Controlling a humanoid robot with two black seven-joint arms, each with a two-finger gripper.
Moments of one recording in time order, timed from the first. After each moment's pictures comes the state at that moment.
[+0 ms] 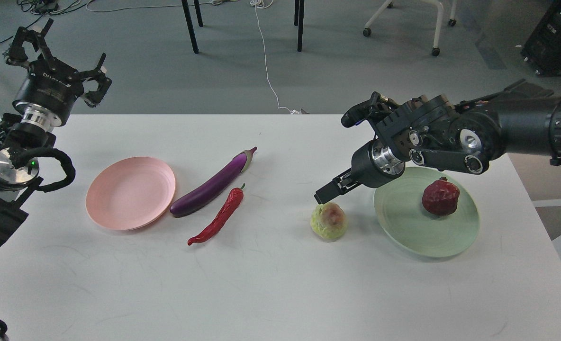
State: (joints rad) left arm -0.73 0.52 -0.80 -0.71 -0.26 -0.49 -0.30; right arm 1.64 -0.12 -0.86 1.02 -0.81 0.41 0.33
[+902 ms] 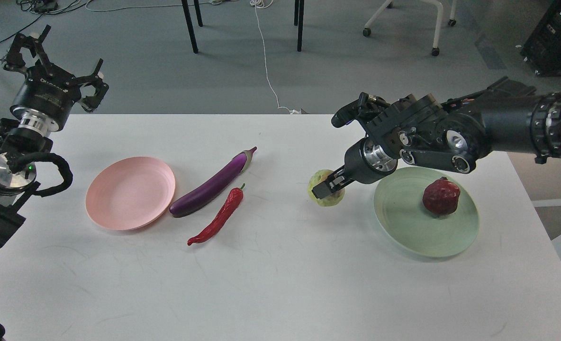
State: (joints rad) left arm -0.72 0.53 -0.80 -0.71 -0.26 -0.49 -0.30; right arm 1.69 -0.16 -0.87 1.00 -0.80 0.38 0.33
